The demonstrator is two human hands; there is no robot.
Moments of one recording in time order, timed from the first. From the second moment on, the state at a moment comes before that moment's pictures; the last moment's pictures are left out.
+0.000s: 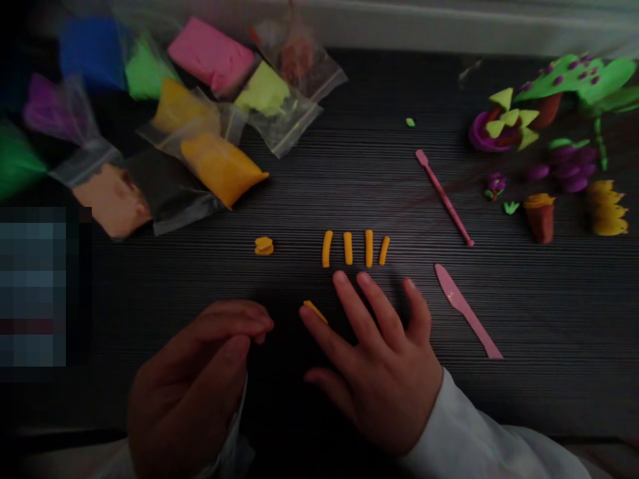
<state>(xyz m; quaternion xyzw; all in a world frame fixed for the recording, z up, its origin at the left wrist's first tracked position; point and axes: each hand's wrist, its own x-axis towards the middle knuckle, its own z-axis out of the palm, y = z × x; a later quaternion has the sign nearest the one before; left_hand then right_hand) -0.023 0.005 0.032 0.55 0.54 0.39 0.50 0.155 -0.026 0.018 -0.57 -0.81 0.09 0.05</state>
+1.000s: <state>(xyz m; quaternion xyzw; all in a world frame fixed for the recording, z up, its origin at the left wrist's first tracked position) -0.015 0.010 0.016 0.52 0.52 0.46 0.49 0.145 -0.026 0.008 -0.63 -0.75 0.02 0.21</state>
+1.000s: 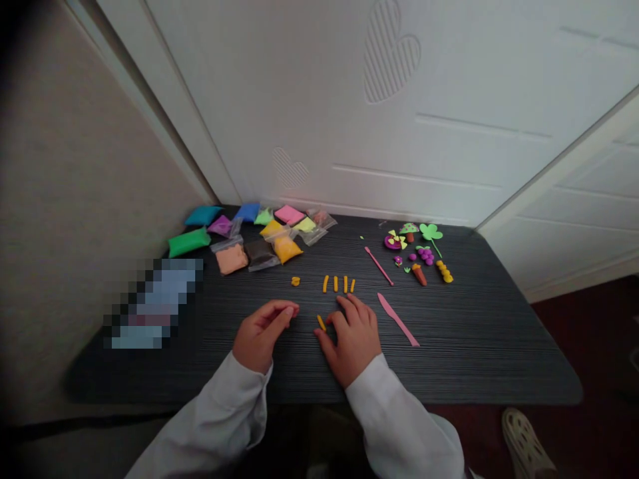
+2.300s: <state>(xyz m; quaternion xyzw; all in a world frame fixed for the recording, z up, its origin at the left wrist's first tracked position) -0.012 0.009 0.018 0.53 0.54 0.44 0.48 0.151 -0.037 0.018 -0.57 -0.82 0.06 0.07</state>
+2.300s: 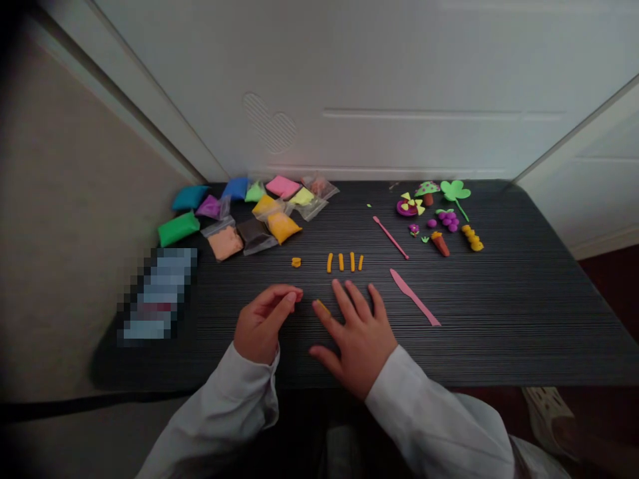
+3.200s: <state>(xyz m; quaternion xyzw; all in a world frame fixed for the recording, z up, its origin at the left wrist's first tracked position) -0.013 0.009 0.014 0.54 0.53 0.45 0.48 0.153 -0.034 0.018 -0.57 -0.81 0.06 0.06</state>
